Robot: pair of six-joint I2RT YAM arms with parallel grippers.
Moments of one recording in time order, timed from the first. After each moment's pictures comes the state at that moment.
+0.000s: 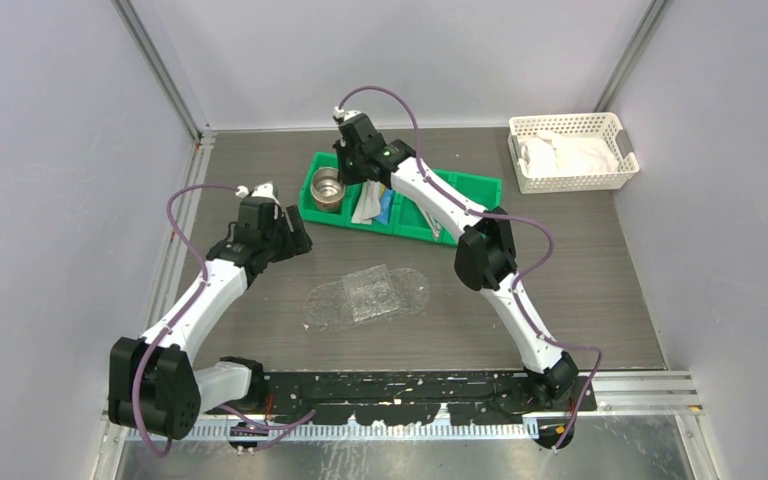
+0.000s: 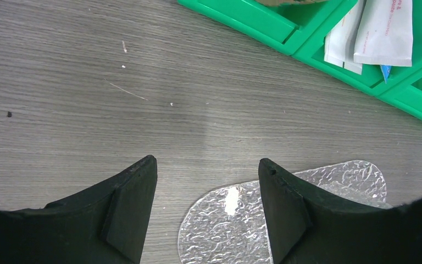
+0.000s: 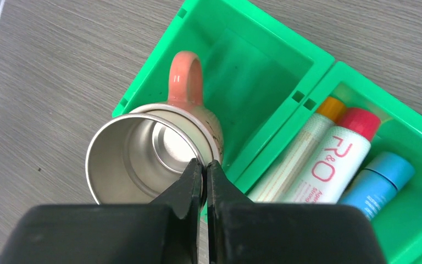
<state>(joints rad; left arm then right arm) -0.22 1.17 0.77 -0.35 -0.03 -0.44 0.72 2.49 2.48 -0.65 0.01 0.36</state>
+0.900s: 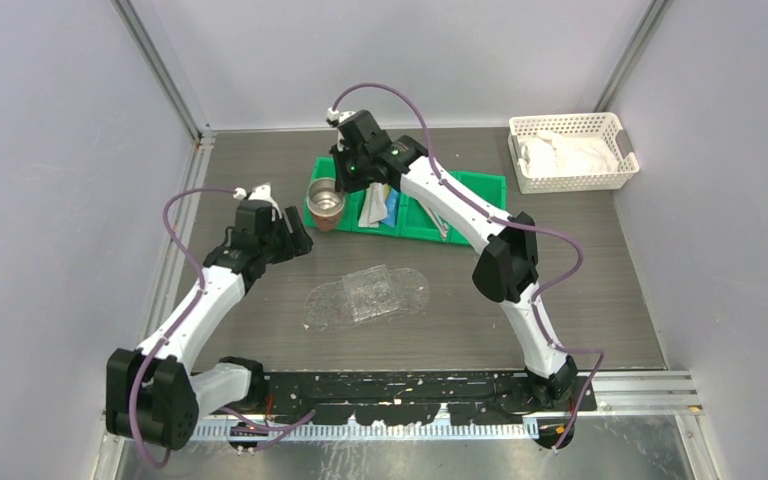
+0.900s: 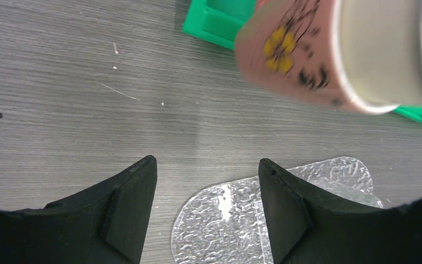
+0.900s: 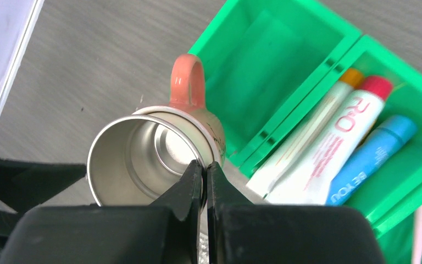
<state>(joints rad) -0.22 1.14 0.76 -0.34 -0.02 -0.45 0.77 2.26 2.33 -0.76 -0.04 0.32</state>
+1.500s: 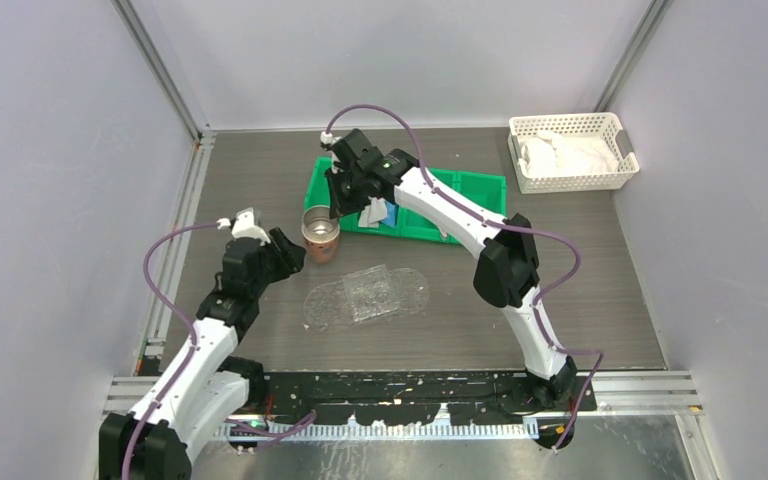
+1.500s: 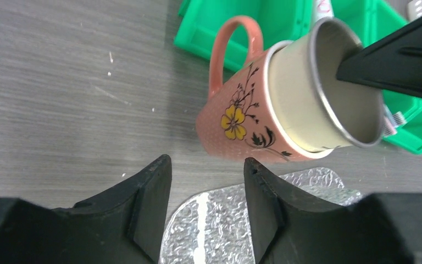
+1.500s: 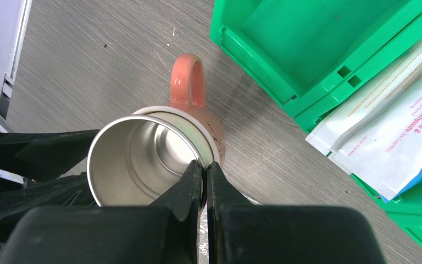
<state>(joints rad) -0.22 0.81 0.44 -0.09 -0.02 -0.53 0.82 2.22 2.19 -0.80 -0.15 0.40</state>
